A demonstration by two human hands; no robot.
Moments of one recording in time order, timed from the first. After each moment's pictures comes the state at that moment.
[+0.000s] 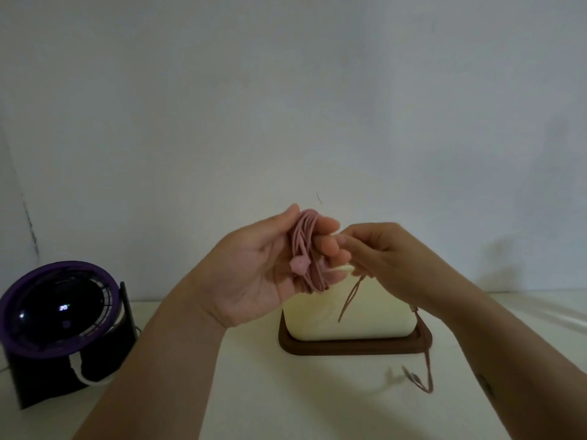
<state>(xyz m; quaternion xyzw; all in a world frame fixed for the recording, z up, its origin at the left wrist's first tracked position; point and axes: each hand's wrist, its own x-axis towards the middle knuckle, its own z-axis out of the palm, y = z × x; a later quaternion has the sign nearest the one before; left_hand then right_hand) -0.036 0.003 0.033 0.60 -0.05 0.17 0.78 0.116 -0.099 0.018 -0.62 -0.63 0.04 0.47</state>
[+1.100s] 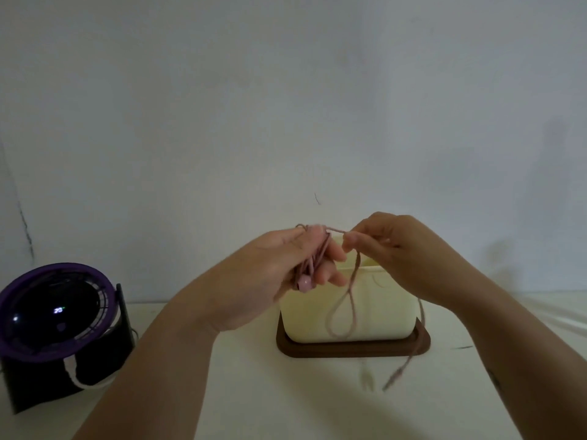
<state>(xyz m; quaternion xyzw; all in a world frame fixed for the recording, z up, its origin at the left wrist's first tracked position) -0.032 0.004 0.026 0.79 0.01 0.22 0.57 0.127 -0.104 0.025 -0.68 -0.59 -0.06 0.42</state>
